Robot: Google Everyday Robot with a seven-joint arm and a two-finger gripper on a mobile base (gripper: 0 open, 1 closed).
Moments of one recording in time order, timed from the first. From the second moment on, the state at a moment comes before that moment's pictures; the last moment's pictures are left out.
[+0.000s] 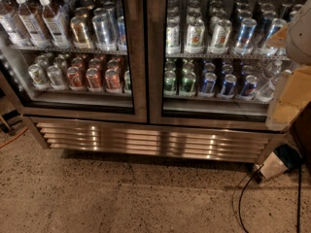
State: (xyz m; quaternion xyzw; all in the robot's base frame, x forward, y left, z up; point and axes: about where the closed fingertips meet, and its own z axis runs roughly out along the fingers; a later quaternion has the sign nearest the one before) arm 0.438 -0.217 0.976 -0.60 0.78 -0.03 0.16
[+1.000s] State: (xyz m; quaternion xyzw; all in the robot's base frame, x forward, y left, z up) arm 0.438 -0.217 0.976 -0.60 0.78 -0.03 0.16
